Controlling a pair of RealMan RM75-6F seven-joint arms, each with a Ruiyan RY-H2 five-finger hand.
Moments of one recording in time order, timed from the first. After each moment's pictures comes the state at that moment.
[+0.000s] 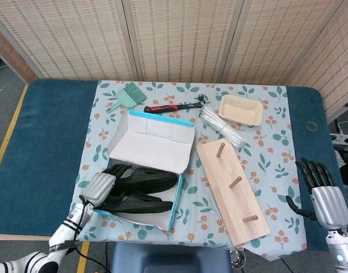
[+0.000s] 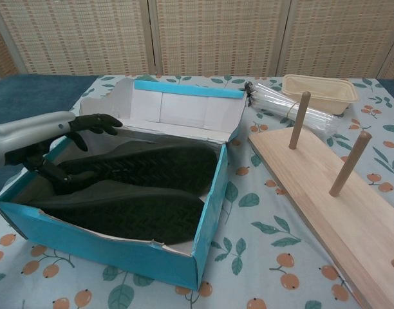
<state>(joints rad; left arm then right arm) -0.52 -1.42 -0.12 -1.71 1.28 0.99 0.21 0.07 -1.08 0.03 -1.69 -1.57 1.52 -0.02</state>
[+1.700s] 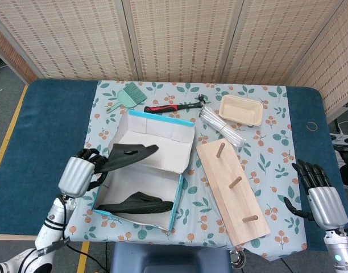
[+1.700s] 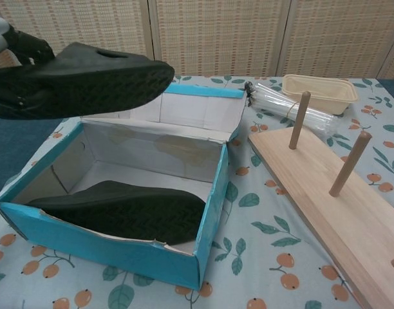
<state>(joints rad) -0.47 -1.39 -0.14 -1.62 1.51 1.40 0.33 0.07 -1.07 0.03 -1.70 -1.57 1.49 -0.02</state>
